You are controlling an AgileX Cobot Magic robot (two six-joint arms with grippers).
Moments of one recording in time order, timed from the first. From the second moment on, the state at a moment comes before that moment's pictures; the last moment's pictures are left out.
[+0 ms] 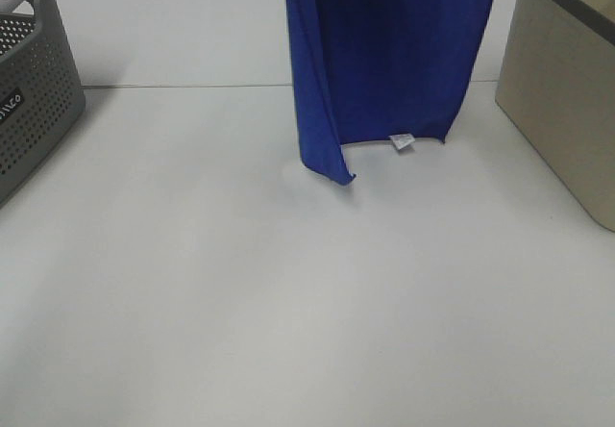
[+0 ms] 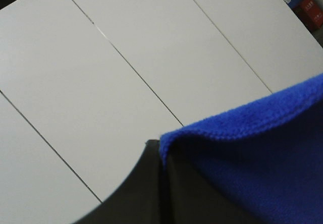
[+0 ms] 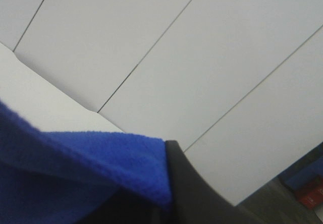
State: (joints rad) left arm -0.49 1.86 -2.12 0.08 0.08 0.61; right arm 0.44 1.62 -1.89 -0.74 0.51 0.03
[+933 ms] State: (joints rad) left arm -0.31 2.17 -2.12 0.05 -0.55 0.60; right arm 0.39 2.09 -2.24 -1.11 0.07 0.44
